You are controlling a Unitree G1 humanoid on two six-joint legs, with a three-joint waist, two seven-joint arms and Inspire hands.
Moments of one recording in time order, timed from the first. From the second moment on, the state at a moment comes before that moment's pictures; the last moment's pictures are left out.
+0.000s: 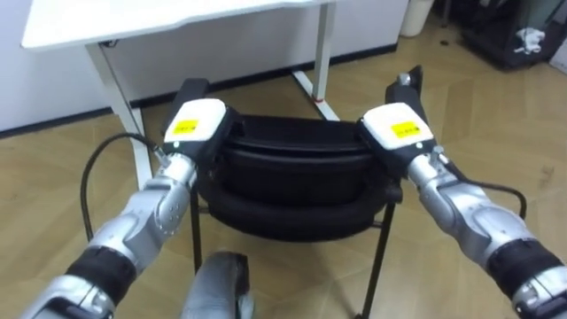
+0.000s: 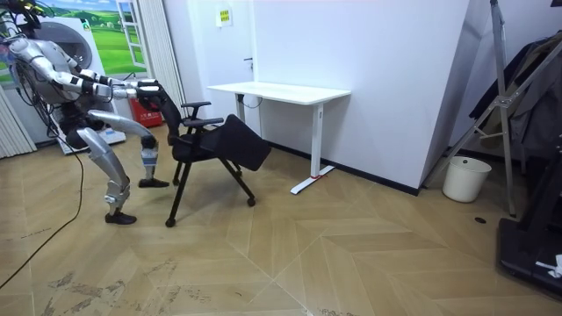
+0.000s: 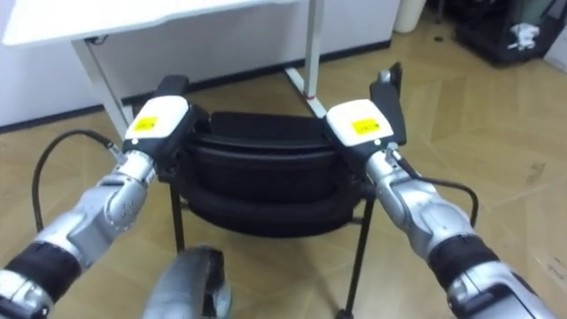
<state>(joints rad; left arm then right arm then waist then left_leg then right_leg) -0.47 0.36 -0.45 0.75 0.68 -0.15 0.29 -0.50 -0.48 0.51 0.80 -0.94 -0.18 -0.27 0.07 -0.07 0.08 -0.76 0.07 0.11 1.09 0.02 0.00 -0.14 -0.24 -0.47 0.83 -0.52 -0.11</state>
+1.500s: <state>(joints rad) -0.46 0.45 -0.43 0.61 0.71 -0.10 0.28 -0.57 -0.41 0.57 0.82 -0.90 -0.11 -0.32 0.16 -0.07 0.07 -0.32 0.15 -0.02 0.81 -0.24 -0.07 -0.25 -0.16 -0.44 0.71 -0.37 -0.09</state>
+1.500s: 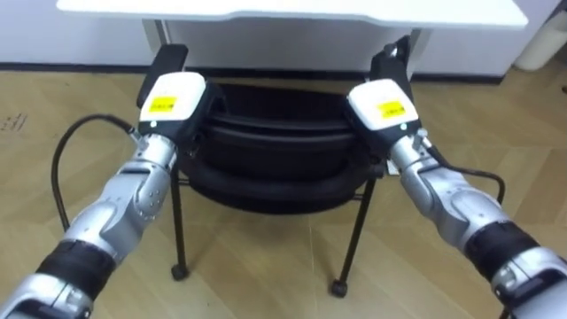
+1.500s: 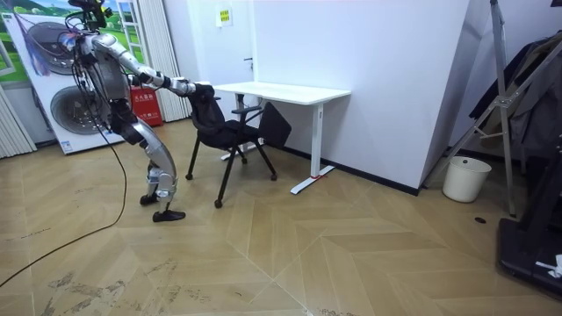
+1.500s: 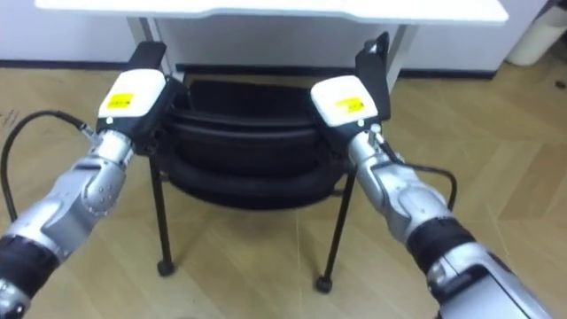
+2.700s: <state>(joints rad) -0.36 0.42 -0.38 0.49 0.76 -0.07 0.25 -0.47 -0.45 0.53 0.71 -0.94 -0.11 -0.32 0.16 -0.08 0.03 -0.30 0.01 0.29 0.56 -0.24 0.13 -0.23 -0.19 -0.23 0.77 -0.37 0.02</state>
